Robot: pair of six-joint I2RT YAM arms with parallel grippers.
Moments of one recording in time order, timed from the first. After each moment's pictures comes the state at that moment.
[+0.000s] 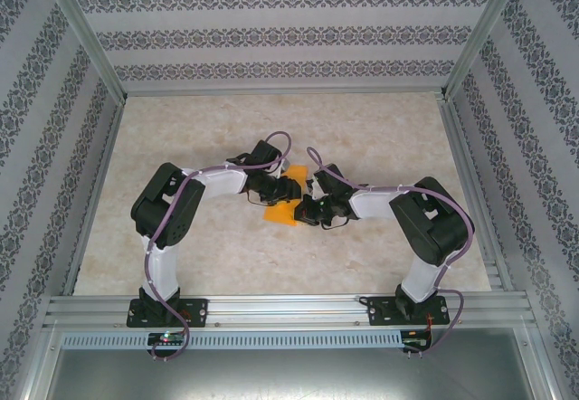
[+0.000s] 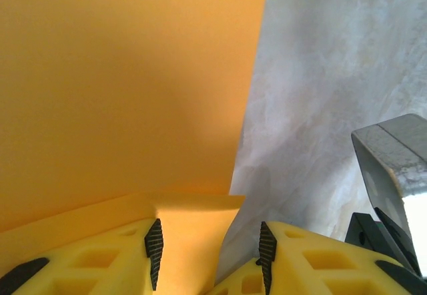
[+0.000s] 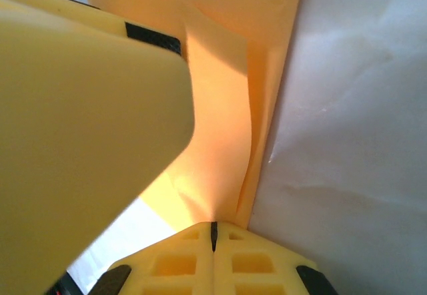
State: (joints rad) left arm -0.54 1.97 1.20 -0.28 0.52 -0.69; right arm 0.57 1.75 0.78 -0.04 -0.55 0.81
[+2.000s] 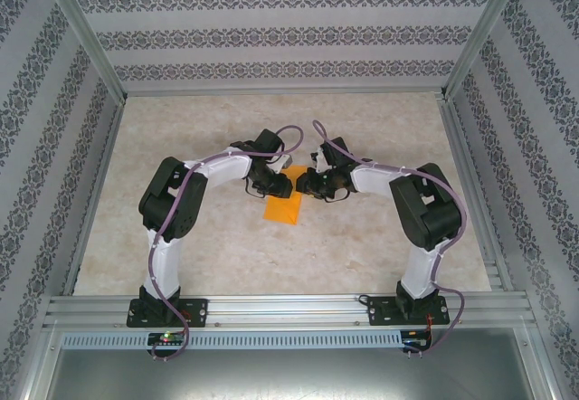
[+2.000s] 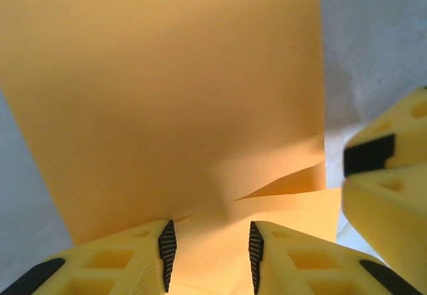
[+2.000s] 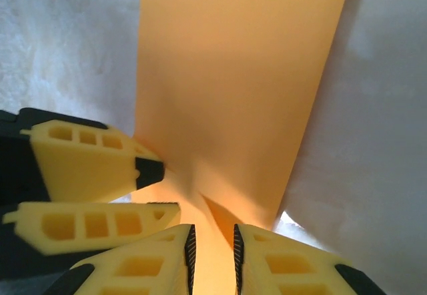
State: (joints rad) left arm -0.51 2.05 1.41 -0.62 0.35 -0.24; right arm 0.44 1.87 1.04 -0.18 -0.54 0.67
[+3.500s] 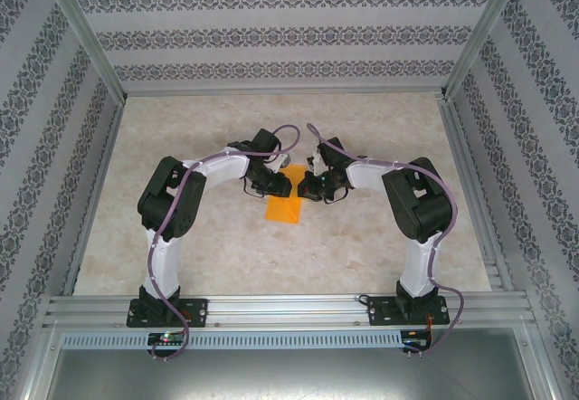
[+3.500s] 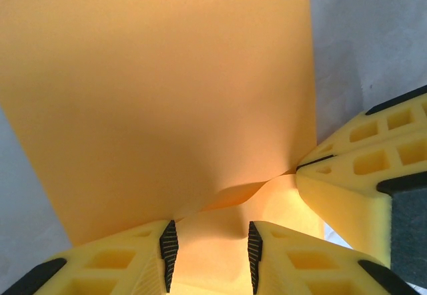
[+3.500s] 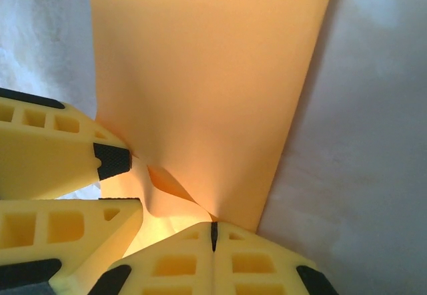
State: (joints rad) left arm -0.50 2.05 1.40 -0.59 0.39 -0.26; right arm 0.44 1.94 1.09 -0.27 -0.58 0.58
